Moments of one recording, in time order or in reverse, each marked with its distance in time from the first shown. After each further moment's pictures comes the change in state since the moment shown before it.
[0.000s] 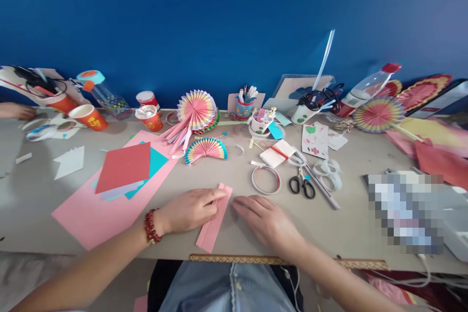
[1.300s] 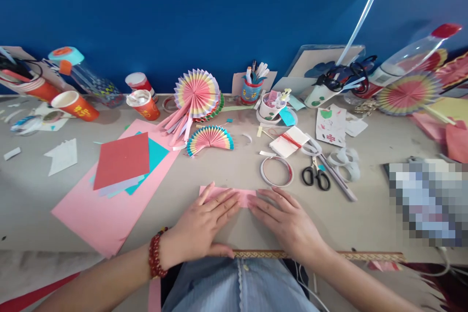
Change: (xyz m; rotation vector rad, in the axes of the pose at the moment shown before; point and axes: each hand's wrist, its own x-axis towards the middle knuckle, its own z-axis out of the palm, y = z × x) left_hand -0.012 0.034 0.021 0.151 -0.105 -0.085; right_hand -0.021 0.001 0.002 -0.020 -0.036 0.028
